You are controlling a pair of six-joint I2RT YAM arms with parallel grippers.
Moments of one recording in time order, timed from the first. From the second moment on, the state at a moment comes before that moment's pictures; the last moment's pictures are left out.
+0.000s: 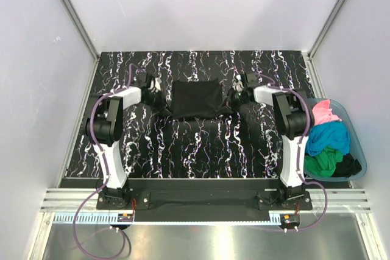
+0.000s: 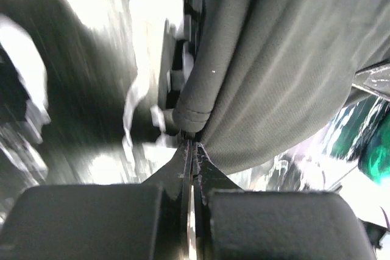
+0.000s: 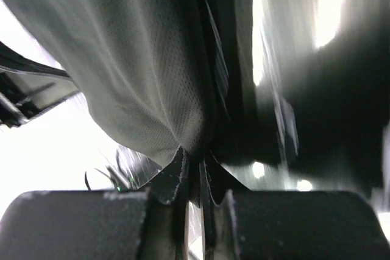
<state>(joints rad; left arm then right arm) -0.15 2.02 1.28 -0.38 0.53 -0.48 0.25 2.18 1.40 -0.23 -0.67 0.67</state>
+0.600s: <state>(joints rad) -0.23 1.62 1.08 -0.78 0.44 -0.53 0.38 1.57 1.00 -0.60 -0.49 0.70</state>
